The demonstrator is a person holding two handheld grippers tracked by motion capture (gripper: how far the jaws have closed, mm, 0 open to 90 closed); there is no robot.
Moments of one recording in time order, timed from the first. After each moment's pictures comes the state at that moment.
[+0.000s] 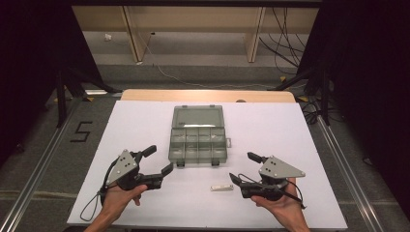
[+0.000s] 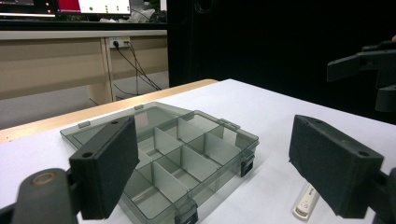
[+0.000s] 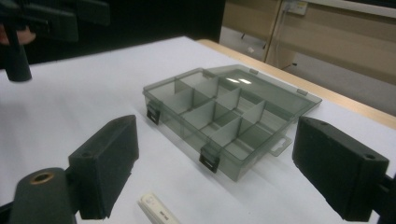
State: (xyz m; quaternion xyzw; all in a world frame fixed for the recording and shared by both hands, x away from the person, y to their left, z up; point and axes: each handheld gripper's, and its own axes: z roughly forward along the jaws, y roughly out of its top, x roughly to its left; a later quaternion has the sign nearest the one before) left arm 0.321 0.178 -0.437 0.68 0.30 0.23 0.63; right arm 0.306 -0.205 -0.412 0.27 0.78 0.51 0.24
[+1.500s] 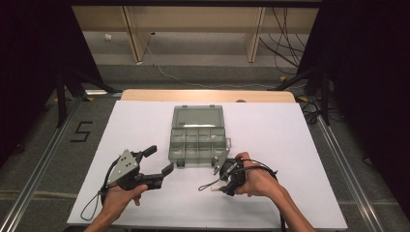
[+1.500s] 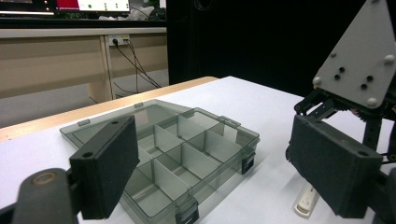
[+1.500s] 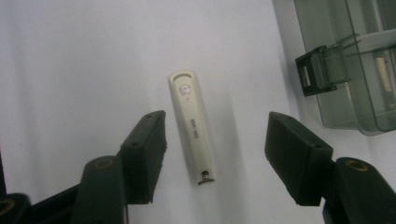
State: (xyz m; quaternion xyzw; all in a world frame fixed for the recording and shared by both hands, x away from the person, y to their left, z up) left arm 0.322 0.177 -0.437 0.68 0.30 0.23 0.63; right arm 0.370 -0.128 -0.440 0.09 0.98 0.16 0.07
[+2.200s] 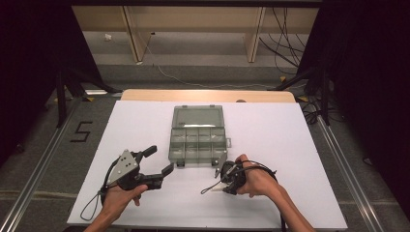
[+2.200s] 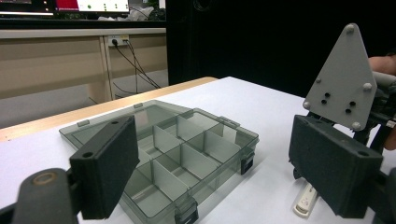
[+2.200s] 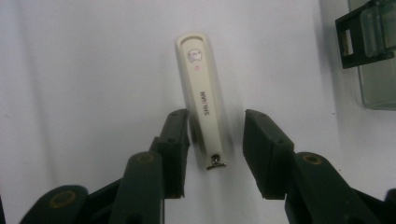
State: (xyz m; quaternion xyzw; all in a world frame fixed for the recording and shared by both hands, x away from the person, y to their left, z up) left arm 0.321 0.178 -0.437 0.68 0.30 0.23 0.63; right arm 0.374 -0.130 -0.455 0.09 0.99 0.11 0.04
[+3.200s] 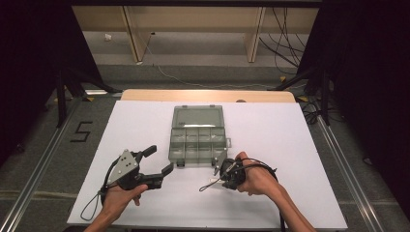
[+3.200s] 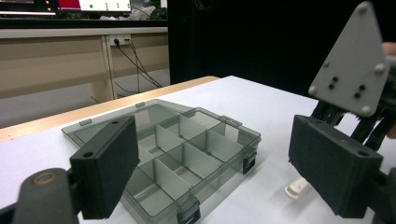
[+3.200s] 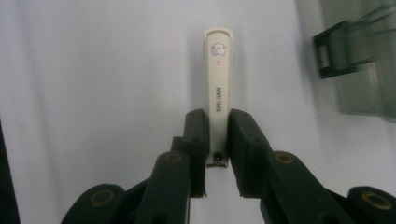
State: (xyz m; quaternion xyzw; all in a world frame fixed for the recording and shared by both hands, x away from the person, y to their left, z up) left arm 0.322 0.178 -0.437 0.68 0.30 0.24 0.62; right arm 0.373 -0.128 -0.439 0.09 0.99 0.12 0.06
